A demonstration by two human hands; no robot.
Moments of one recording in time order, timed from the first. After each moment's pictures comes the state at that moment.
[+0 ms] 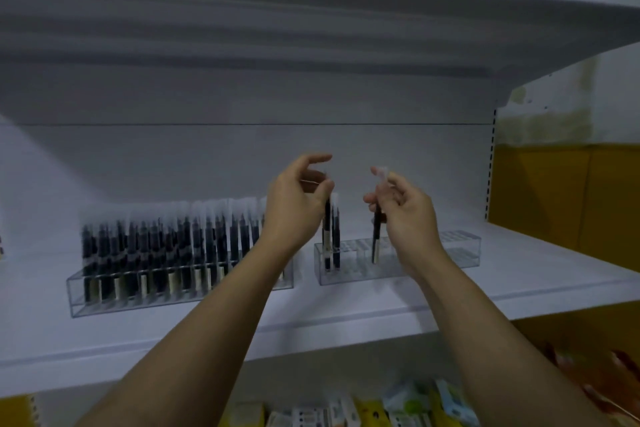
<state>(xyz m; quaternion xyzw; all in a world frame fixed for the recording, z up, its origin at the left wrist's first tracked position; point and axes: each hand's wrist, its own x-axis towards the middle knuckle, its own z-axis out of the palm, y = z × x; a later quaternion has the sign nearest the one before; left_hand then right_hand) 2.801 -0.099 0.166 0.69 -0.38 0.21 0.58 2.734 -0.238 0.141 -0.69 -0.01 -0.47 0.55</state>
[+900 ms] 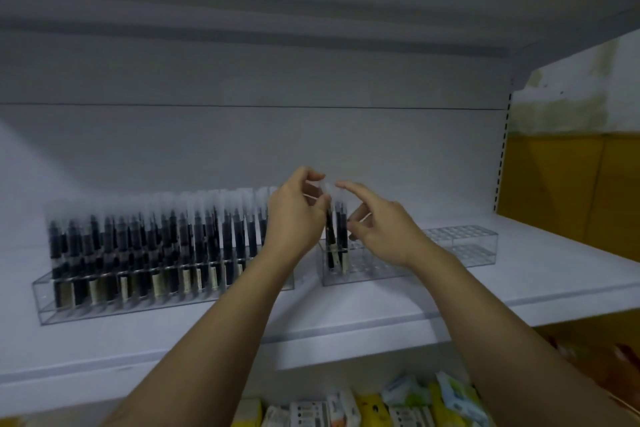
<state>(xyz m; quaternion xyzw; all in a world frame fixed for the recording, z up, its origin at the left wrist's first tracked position) 2.847 -0.117 0.137 0.74 -0.34 0.22 0.54 2.783 -0.261 0.125 -0.91 -0.01 -0.29 0.30</state>
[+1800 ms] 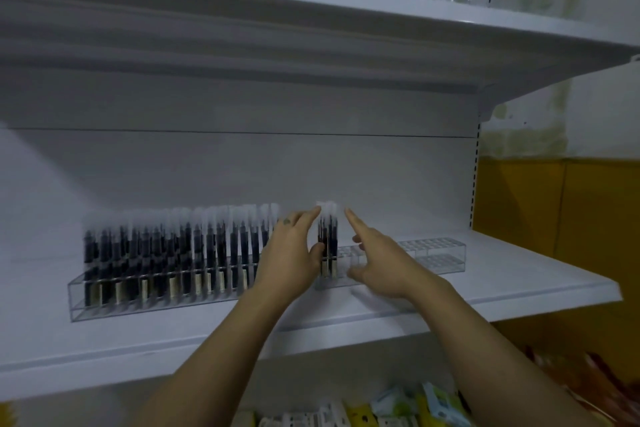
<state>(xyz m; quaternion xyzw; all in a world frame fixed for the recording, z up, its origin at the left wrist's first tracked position) 2.807 -0.087 0.114 0.83 -0.37 0.26 0.33 2.725 -0.238 0.120 -0.96 0.05 -0.19 0.20</state>
